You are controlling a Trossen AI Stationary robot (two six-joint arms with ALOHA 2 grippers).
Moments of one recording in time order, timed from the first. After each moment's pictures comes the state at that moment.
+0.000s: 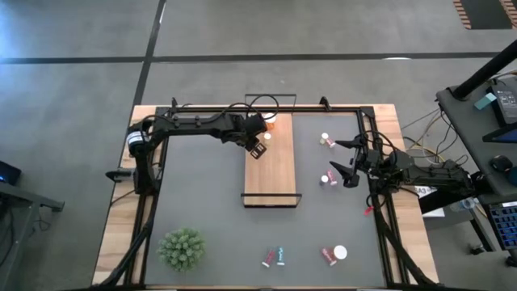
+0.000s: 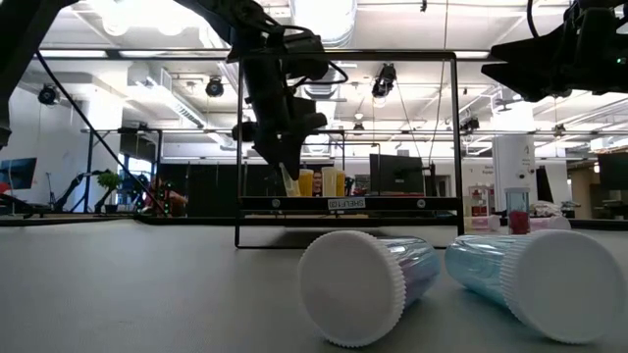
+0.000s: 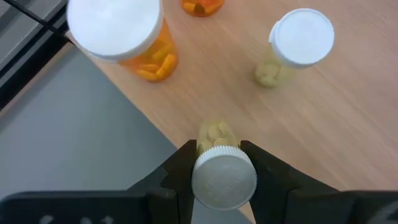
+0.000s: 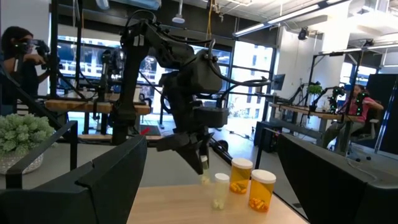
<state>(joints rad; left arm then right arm) 0.31 1.85 1.46 -0.74 -0.26 -0.40 -0.07 0.05 0.01 0.26 0.19 -0.18</state>
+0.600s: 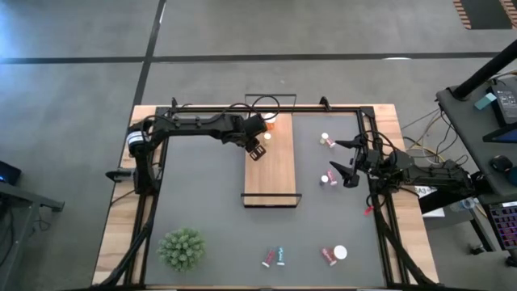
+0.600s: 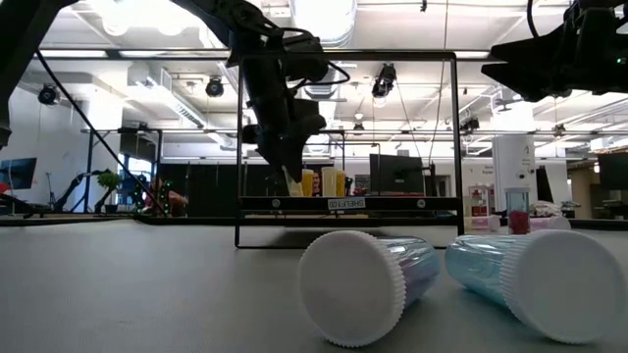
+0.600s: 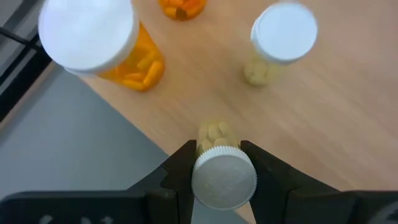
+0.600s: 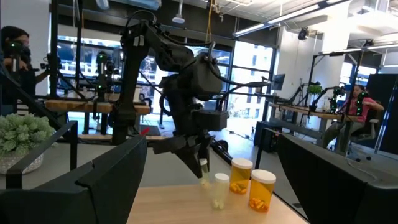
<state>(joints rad) 0.31 1.85 1.43 -0.69 -0.23 -0.31 -0.07 0.05 0.01 0.26 0.19 -0.18</state>
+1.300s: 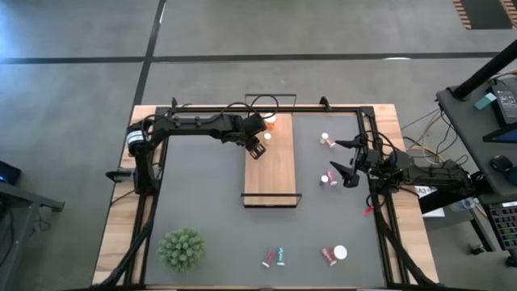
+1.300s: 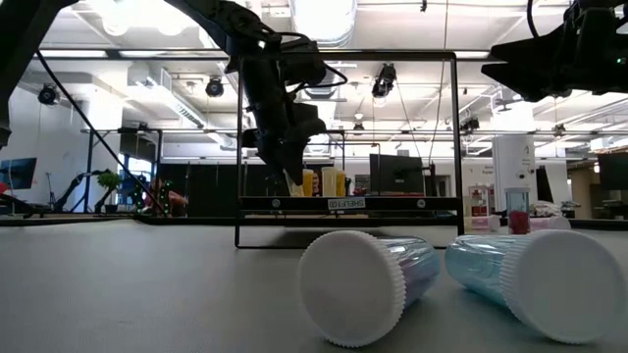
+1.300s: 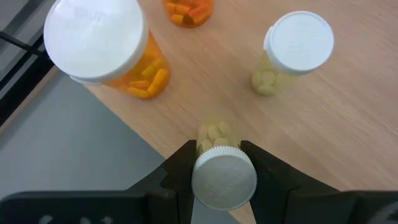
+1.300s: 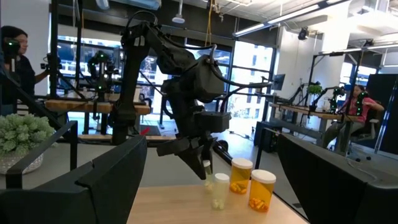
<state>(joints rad) 0.33 1.85 1.40 -0.63 -0.23 -0.30 -0.07 0.05 0.01 0.26 0.19 -0.18</state>
